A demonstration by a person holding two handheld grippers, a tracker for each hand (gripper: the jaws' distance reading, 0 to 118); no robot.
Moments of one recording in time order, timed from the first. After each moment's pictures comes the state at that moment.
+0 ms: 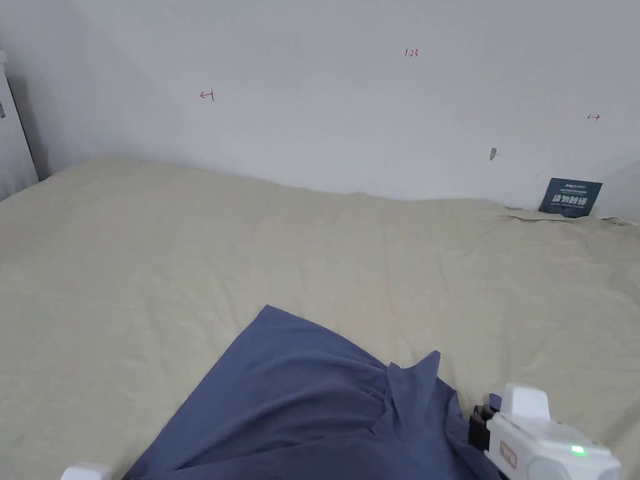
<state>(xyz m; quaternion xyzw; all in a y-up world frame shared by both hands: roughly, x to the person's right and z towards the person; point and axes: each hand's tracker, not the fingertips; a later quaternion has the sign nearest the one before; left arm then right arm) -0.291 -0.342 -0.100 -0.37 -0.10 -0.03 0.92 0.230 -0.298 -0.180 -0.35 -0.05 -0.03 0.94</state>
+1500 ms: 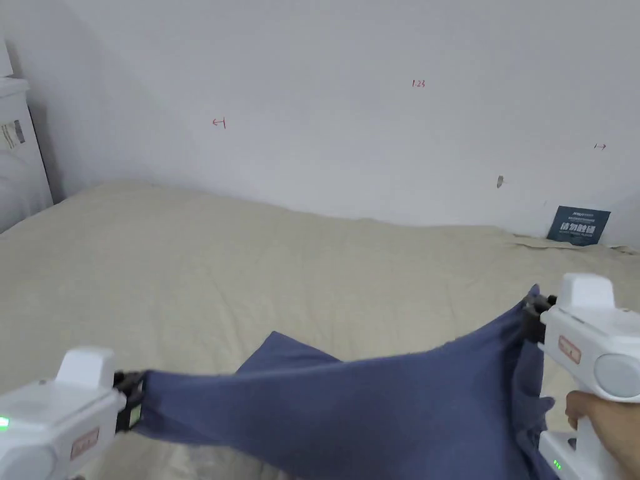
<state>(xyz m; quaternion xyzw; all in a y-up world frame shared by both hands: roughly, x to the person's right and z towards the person) -0.294 -0.195 -0.179 -0.25 -0.10 -0.01 0.96 0.254 -0.125 -0.219 -0.15 -0.05 0.05 0.99</state>
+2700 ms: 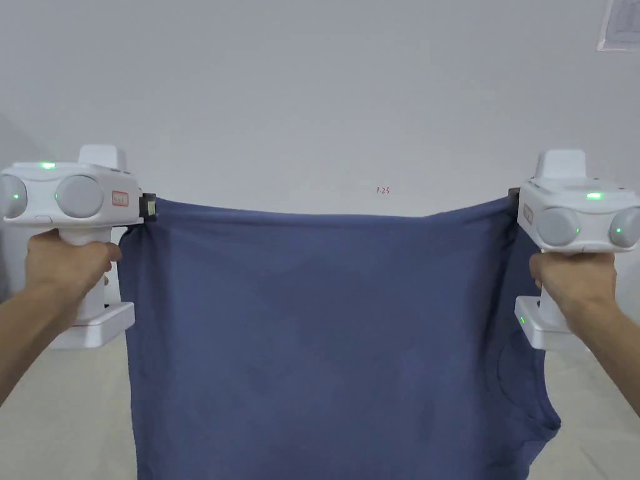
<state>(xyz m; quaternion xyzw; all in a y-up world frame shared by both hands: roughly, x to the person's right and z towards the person) -0.248 0.104 -0.452 -0.11 -0.05 0.01 0.99 0.265 0.097 -0.422 0.00 -0.16 0.06 0.99</state>
